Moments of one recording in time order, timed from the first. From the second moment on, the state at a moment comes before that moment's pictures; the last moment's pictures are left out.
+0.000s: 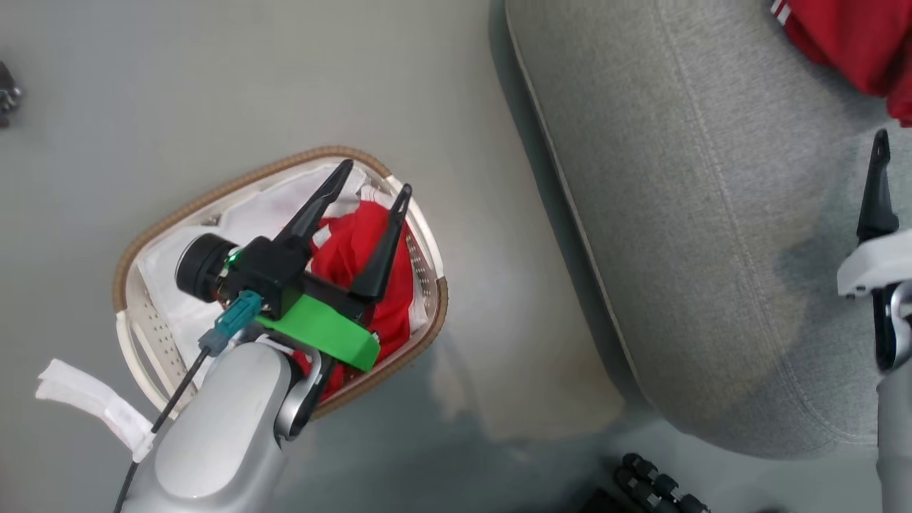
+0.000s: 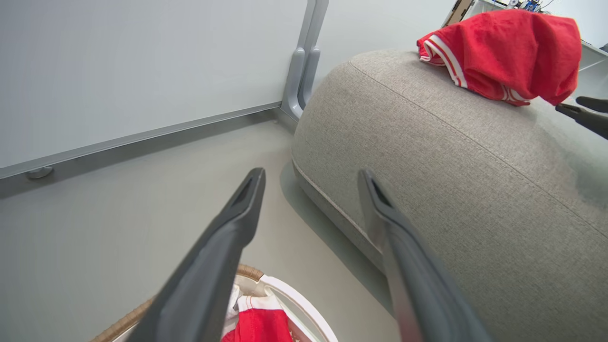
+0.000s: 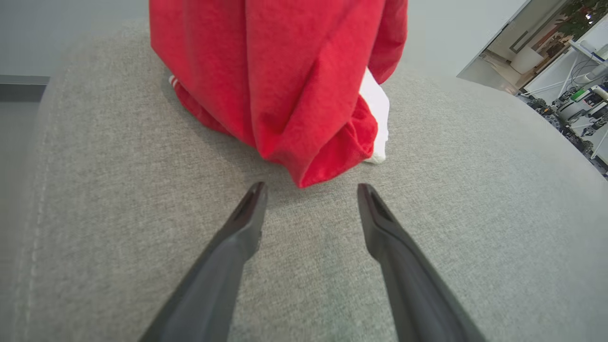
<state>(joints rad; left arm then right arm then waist) -0.51 0.23 -0.55 0.26 -0.40 -0.13 -0.26 -0.53 -0.16 -0.37 0.44 -0.10 0.13 -0.26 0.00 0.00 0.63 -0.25</state>
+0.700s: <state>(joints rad) -0.31 0.11 -0.28 0.37 -0.34 -0.13 -0.26 -0.37 -0.08 -0.19 0.25 0.01 0.13 -0.26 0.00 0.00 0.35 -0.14</state>
